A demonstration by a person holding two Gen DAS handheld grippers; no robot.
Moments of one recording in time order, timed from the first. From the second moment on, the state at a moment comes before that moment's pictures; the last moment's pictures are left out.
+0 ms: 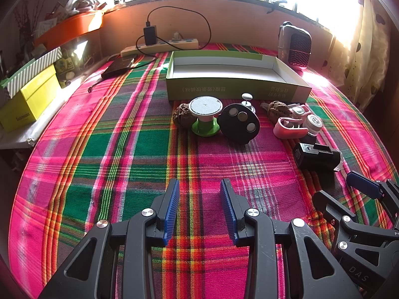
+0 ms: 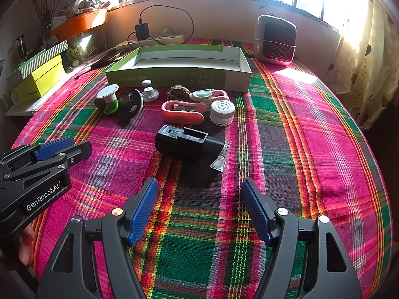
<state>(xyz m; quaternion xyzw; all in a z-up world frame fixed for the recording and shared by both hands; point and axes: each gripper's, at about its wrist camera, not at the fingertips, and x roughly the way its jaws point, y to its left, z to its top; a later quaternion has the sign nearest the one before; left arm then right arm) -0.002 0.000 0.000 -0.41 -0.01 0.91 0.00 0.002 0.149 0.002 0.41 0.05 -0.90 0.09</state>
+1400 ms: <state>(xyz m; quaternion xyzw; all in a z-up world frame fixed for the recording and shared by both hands) 0.000 -0.006 0.002 -0.41 0.00 0.91 0.03 -0.003 0.155 0.008 0.42 0.08 -0.90 0.13</state>
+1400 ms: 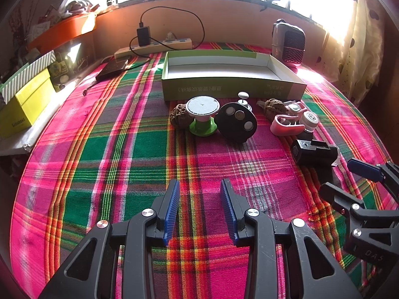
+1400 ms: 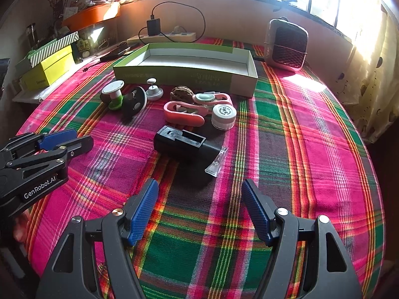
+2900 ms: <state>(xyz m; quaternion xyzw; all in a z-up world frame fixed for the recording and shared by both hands) -0.062 -0.045 0.009 -0.42 -0.02 0.90 0.07 -0.037 0.136 0.008 0.43 0.10 -0.85 0.29</state>
